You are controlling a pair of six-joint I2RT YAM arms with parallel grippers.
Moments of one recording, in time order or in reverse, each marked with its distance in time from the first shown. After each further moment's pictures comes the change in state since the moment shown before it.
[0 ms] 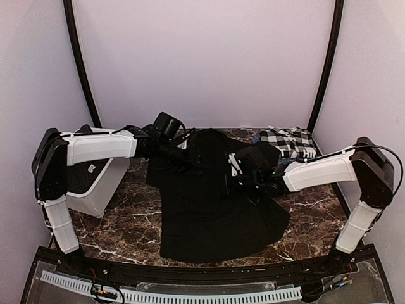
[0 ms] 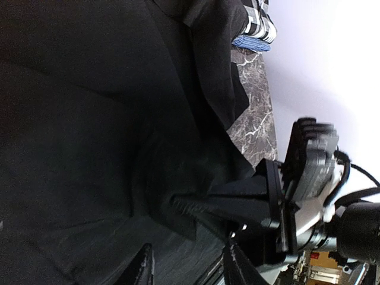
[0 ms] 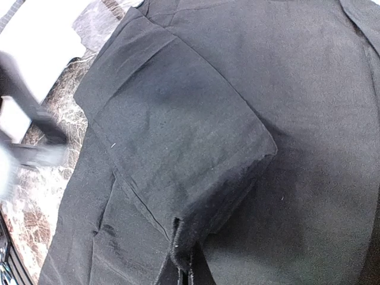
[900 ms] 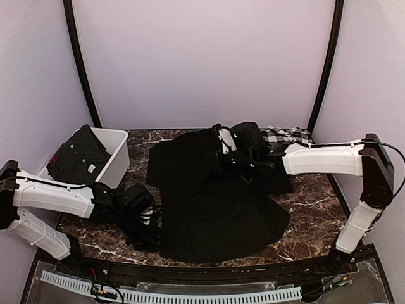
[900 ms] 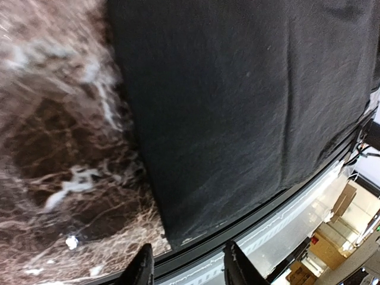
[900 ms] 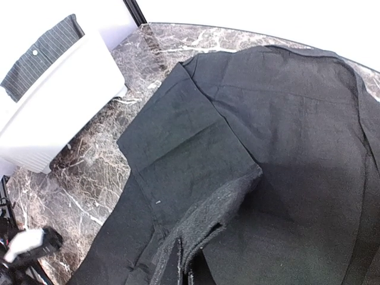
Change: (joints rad) left arm -0.249 -0.575 -0.823 -0.150 -0.119 -0.248; right arm 0.000 -0.001 0.242 -0.107 -0.013 -0.168
